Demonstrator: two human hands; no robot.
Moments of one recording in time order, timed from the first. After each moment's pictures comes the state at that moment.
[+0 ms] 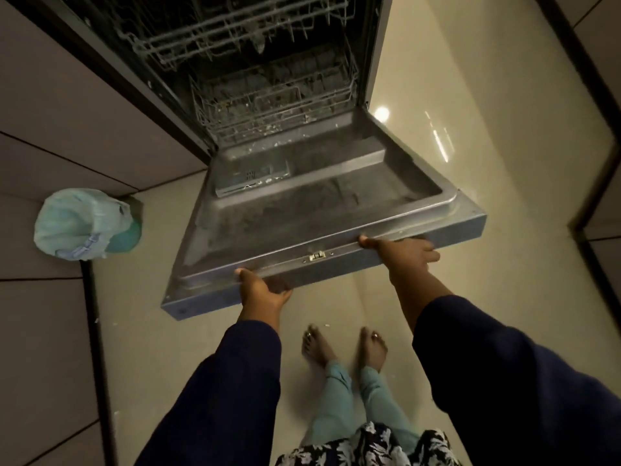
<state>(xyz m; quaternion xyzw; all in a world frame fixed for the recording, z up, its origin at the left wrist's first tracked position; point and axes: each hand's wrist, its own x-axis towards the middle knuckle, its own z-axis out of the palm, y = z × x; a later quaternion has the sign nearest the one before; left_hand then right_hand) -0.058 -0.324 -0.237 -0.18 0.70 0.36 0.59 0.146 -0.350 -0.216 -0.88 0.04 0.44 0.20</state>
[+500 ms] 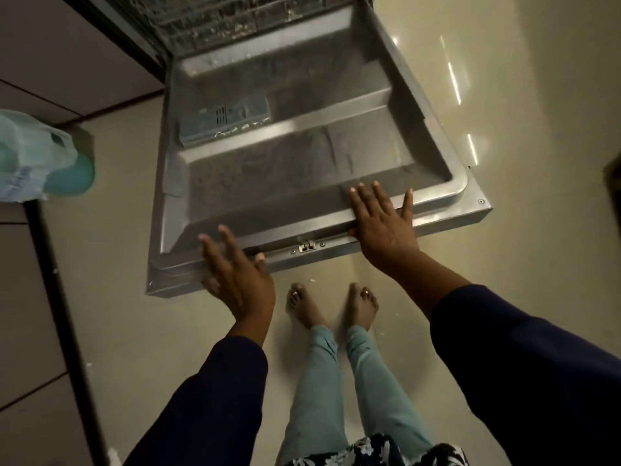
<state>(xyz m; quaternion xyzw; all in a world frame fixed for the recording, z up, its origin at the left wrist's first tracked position) -0.060 -0.426 -0.350 0.54 0.82 0.01 0.19 0.154 -0.414 -0.349 -0.70 -0.65 0.27 -0.12</state>
